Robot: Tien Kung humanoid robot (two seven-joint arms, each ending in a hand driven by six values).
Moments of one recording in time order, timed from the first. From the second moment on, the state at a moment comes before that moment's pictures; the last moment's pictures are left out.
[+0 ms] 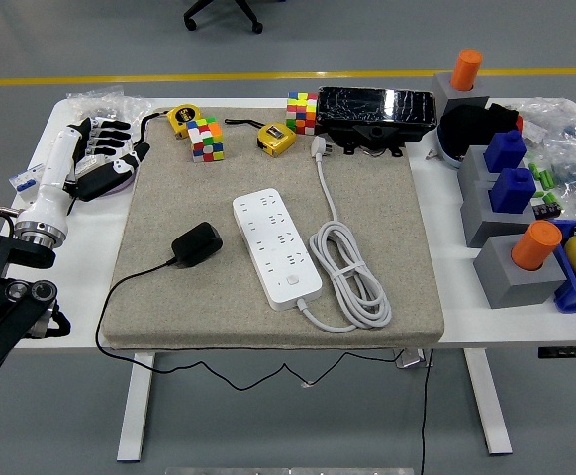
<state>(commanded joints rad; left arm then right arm) -0.34 0.32 -1.12 -1.23 1.36 0.39 -0.13 0.05 -0.27 1.34 0.31 -0.80 0.00 -0.12</state>
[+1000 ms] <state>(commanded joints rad) -0.35 0.35 -1.13 -1.24 1.36 0.39 -0.12 0.06 -0.28 1.30 0.32 -0.80 0.00 -0.12</state>
